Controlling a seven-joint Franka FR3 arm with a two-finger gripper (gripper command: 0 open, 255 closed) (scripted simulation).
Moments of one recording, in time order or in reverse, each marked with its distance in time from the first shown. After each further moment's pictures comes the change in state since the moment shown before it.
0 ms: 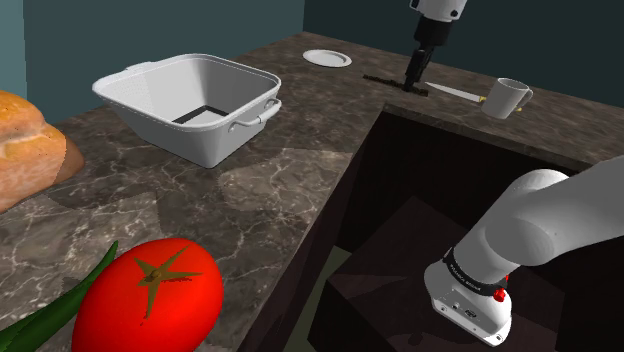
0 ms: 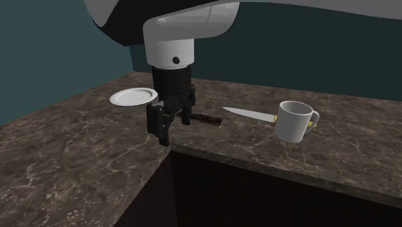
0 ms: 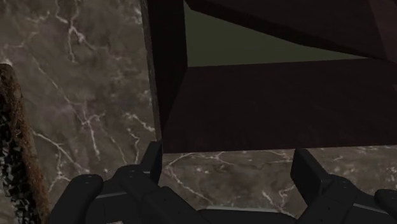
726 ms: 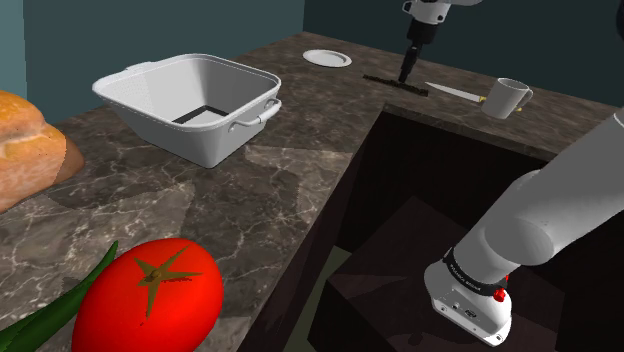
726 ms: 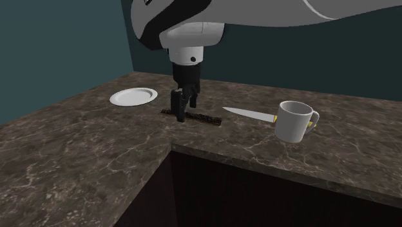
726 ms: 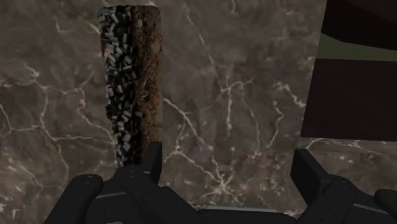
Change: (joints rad) arm -0.006 0.358 -0.194 0.259 0.057 0.131 -0.317
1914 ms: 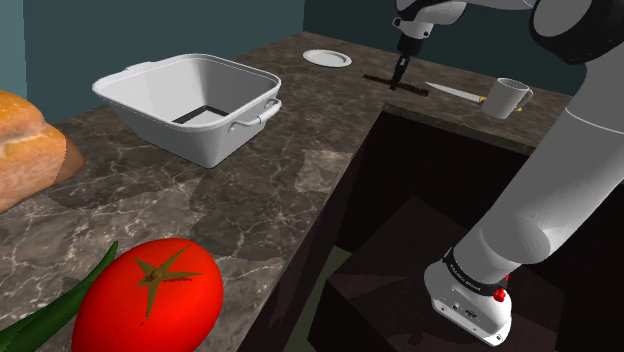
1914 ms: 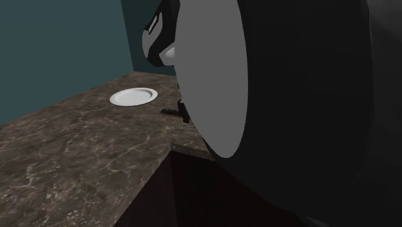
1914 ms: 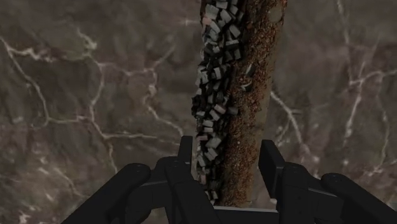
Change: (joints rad) arm -0.038 0.258 -0.062 0.134 0.133 0.111 -0.197
